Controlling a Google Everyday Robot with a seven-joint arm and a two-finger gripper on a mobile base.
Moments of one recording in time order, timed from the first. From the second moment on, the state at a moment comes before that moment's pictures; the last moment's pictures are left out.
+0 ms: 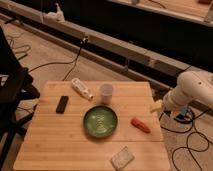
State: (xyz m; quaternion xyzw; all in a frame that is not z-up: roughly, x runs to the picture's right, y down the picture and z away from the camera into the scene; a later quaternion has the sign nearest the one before) arm 0.306 0.134 0.726 -0.25 0.18 0.76 0.57
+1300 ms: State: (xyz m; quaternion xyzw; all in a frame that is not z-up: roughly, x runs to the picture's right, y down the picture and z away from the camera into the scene) arm 0.295 0.131 0.714 -0.22 0.20 0.73 0.61
